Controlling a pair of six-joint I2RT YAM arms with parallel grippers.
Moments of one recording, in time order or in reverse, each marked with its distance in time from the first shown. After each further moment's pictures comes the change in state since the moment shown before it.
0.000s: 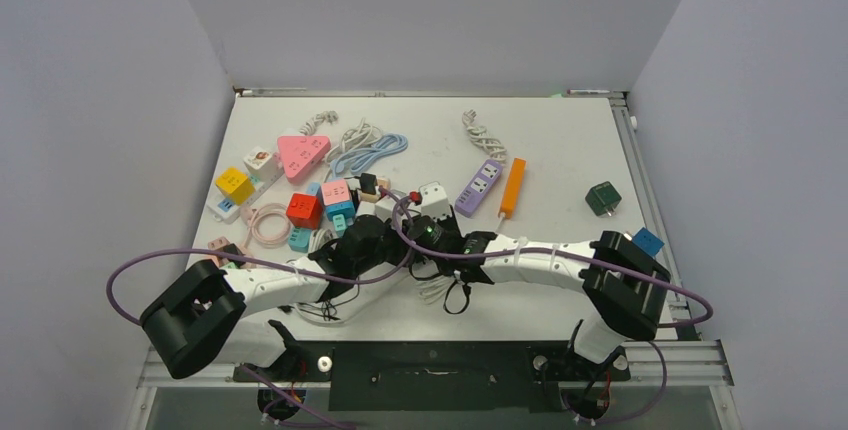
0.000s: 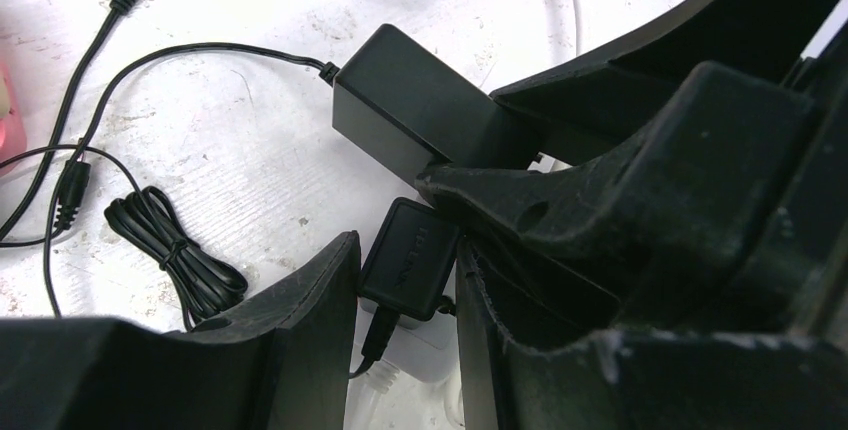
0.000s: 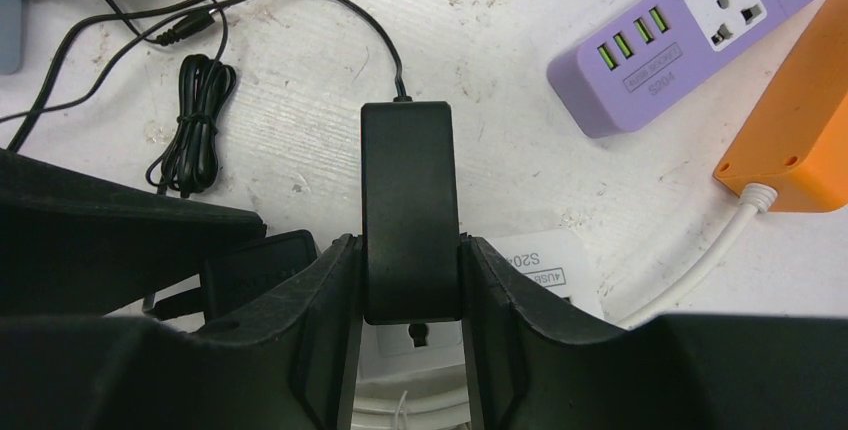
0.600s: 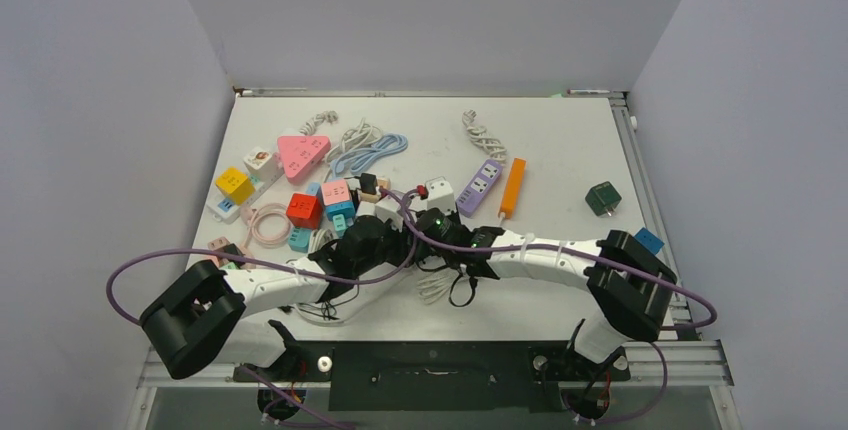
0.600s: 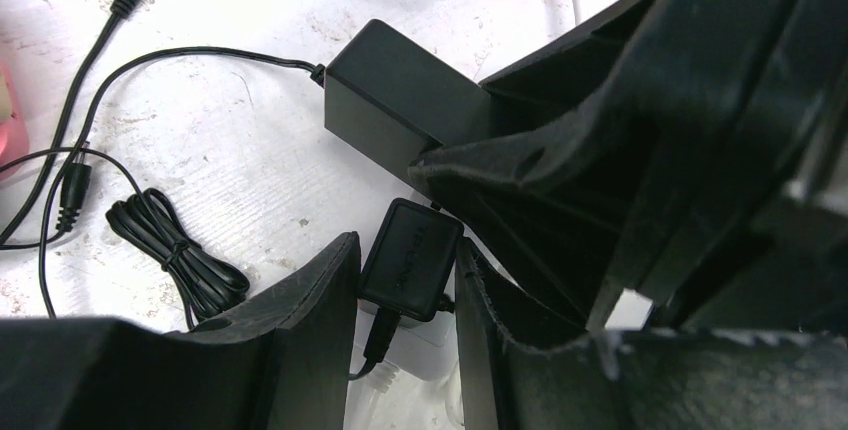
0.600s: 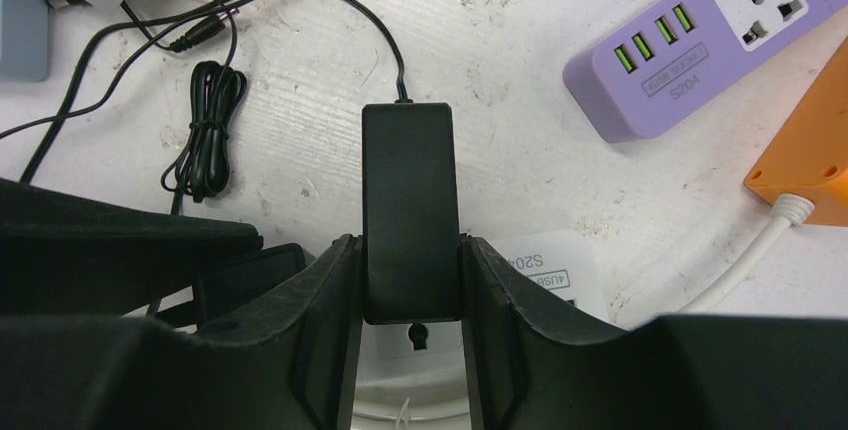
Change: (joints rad) left arm 0.000 -0.005 -0.006 0.001 0.001 -0.001; right arm -0.047 -0.014 -0.016 0.024 -0.069 0.008
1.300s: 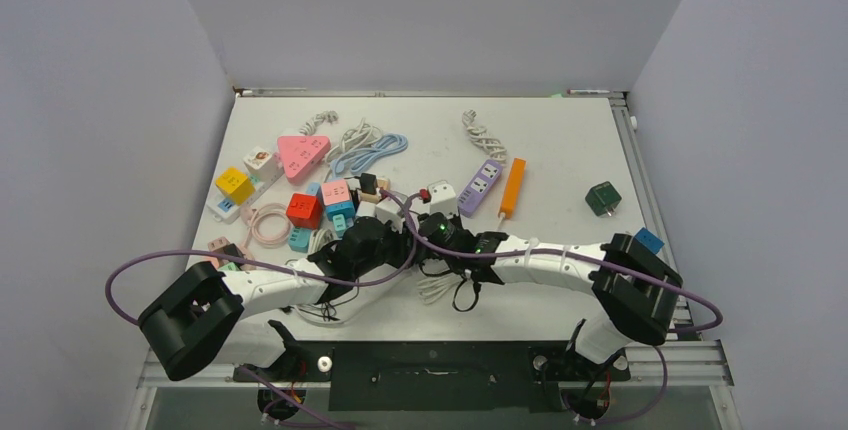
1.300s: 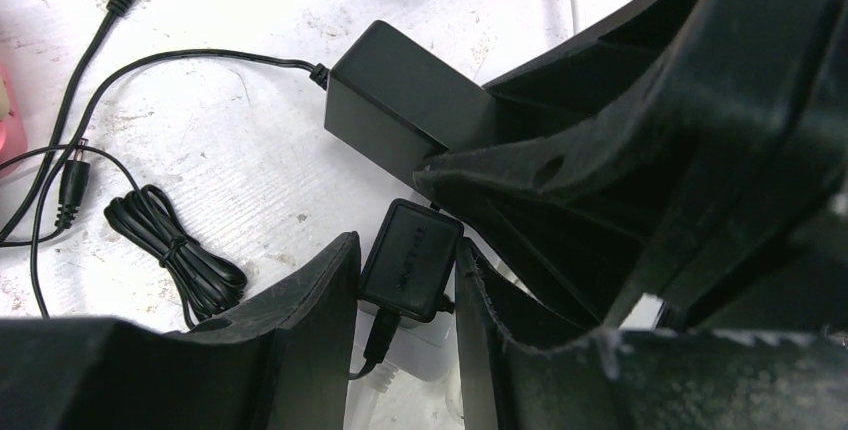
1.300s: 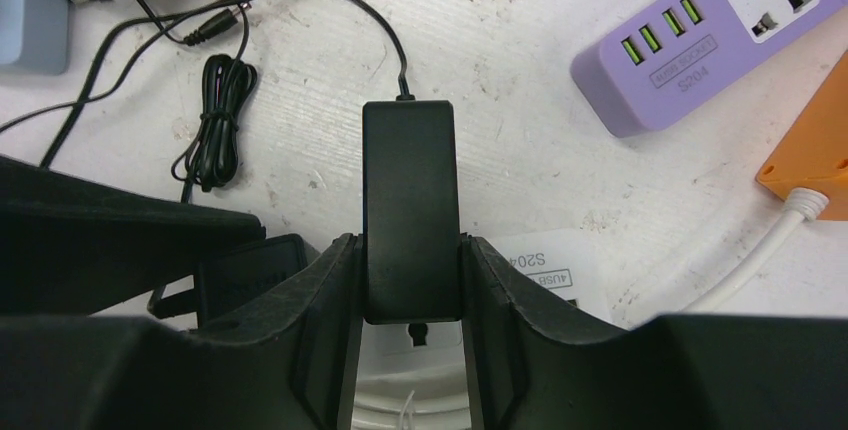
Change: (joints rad) left arm -0.005 -0.008 -0.004 0.000 -0.009 0.015; right arm -0.013 -0.034 -0.054 0.065 -0.047 0.014
